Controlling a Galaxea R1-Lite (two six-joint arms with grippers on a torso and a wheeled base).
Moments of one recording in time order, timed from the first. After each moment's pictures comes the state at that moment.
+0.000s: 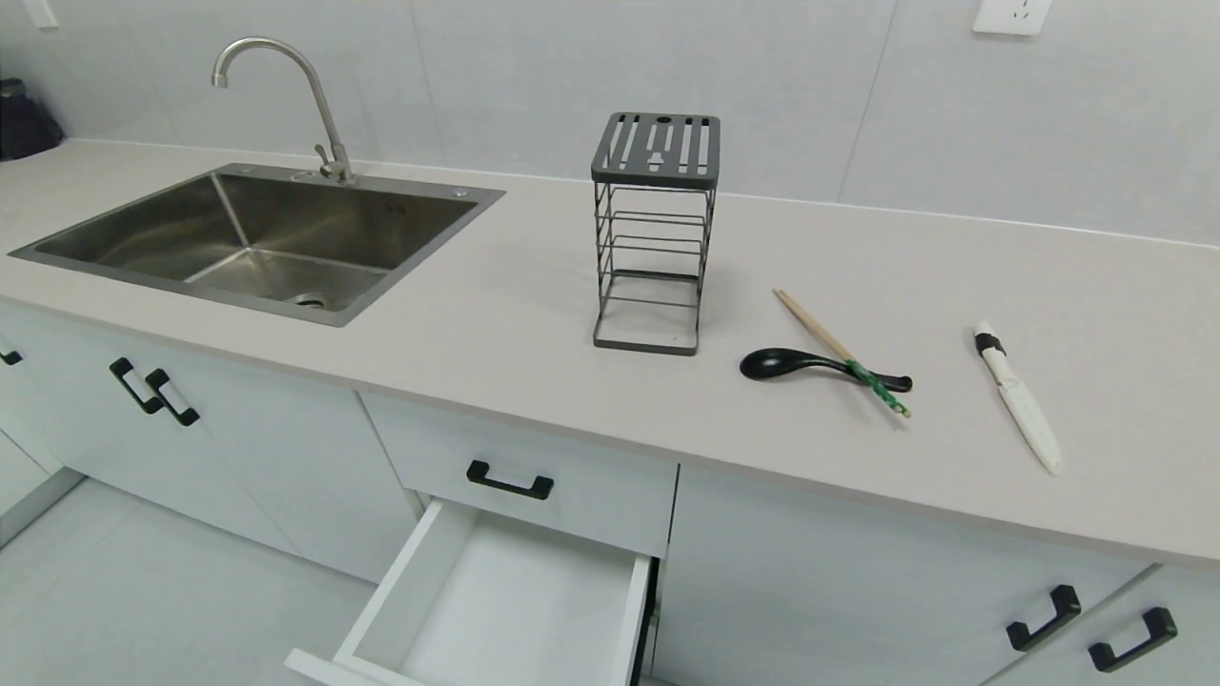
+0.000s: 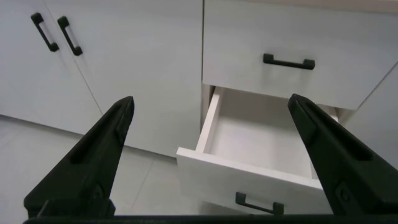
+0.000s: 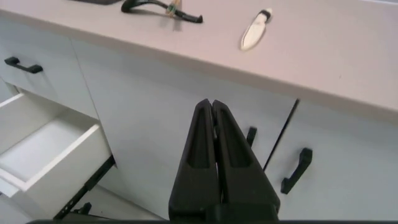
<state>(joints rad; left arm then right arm) 0.00 0.00 0.00 0.00 -0.02 0.00 0.00 0.00 0.00 -0.06 0.16 -0.07</state>
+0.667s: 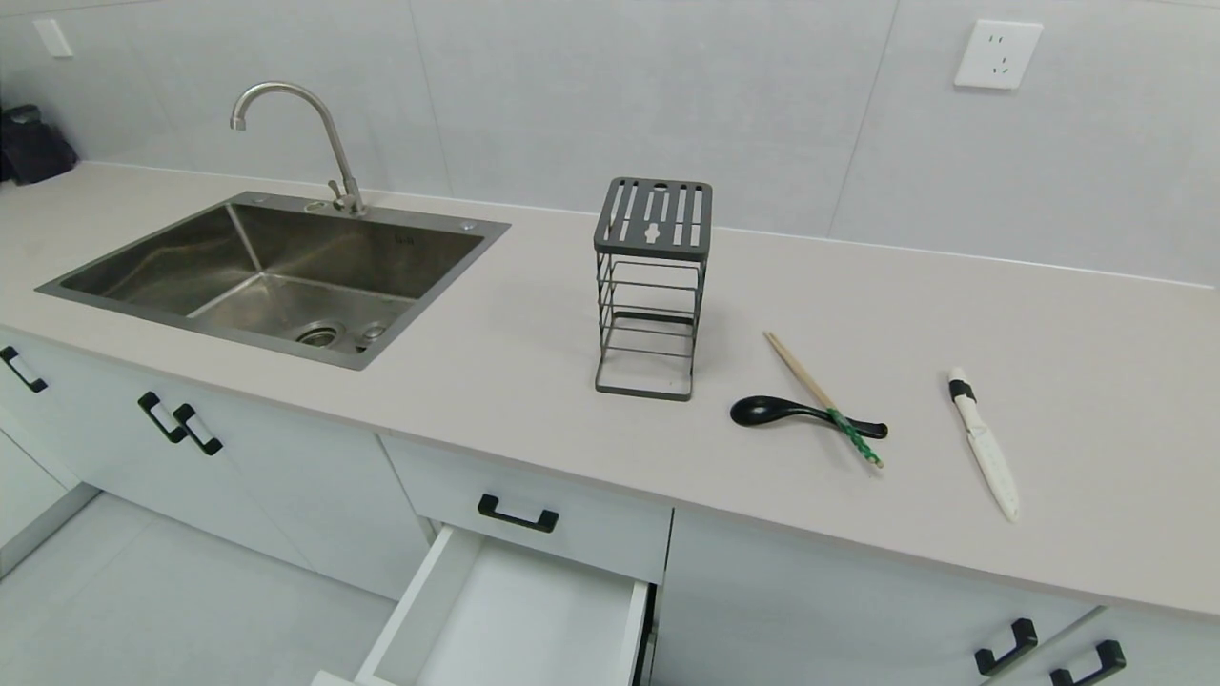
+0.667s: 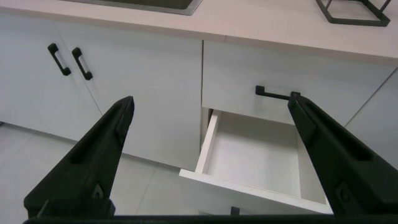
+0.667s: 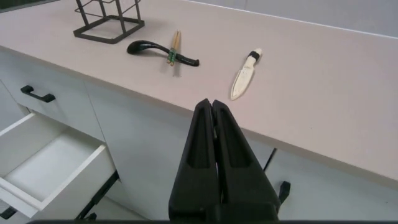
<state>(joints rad) 0.00 0.00 0.00 0.00 -0.02 0.00 0.00 0.00 0.00 -0.06 0.16 -0.07</state>
